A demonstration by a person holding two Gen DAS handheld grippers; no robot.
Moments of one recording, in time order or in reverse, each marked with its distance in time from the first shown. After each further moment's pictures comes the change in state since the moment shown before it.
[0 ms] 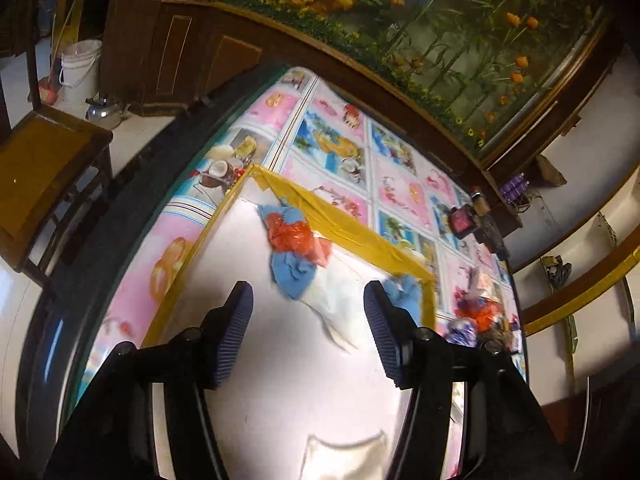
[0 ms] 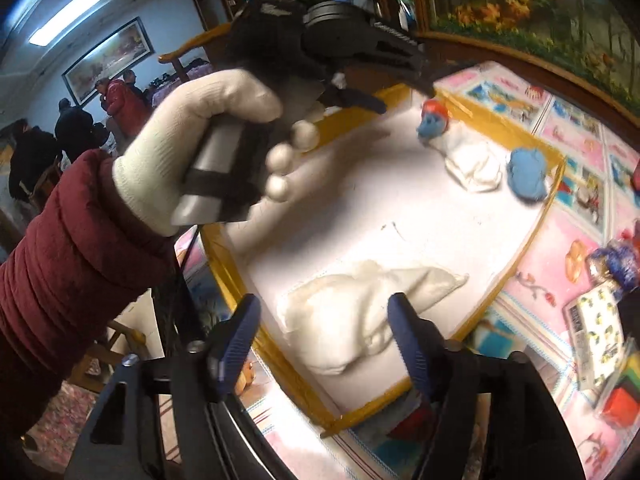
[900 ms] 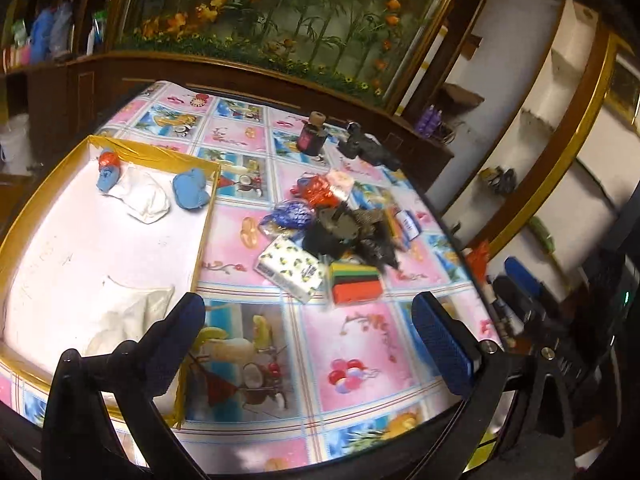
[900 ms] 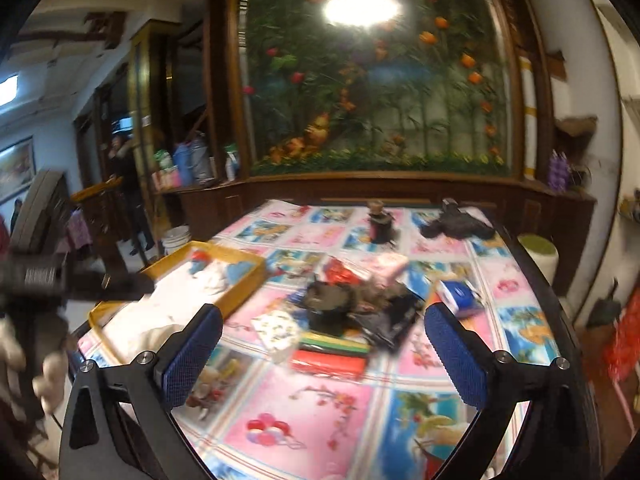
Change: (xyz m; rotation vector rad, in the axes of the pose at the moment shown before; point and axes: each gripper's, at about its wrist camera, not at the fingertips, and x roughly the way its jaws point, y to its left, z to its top) left arm -0.057 -0.182 -0.165 0.312 -0.015 -0.119; right arm -0.224 -0.104 -0.170 0.309 -0.536 -0.522
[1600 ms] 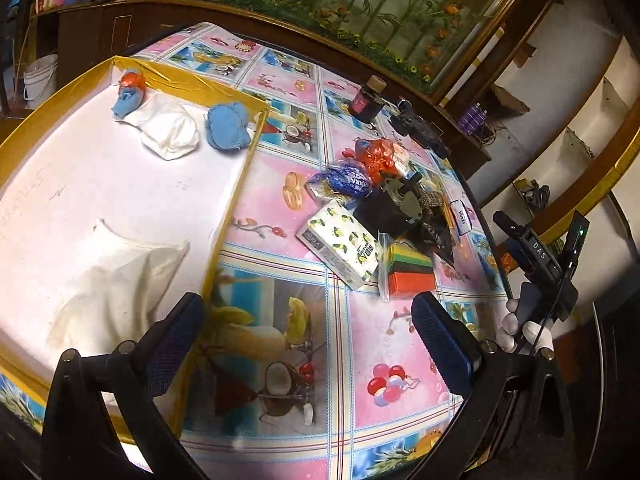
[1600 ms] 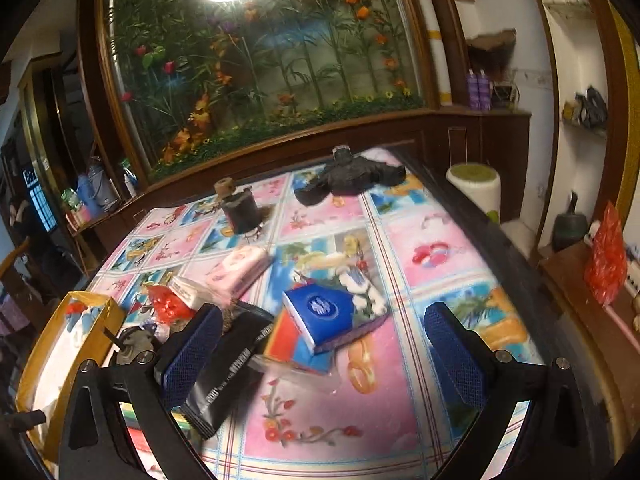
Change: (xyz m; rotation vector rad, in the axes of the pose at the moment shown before) left arm 0.056 0.031 -0.018 -0.160 0.105 0.058; right arm 0.132 -0.131 0.049 0.276 0.121 -0.204
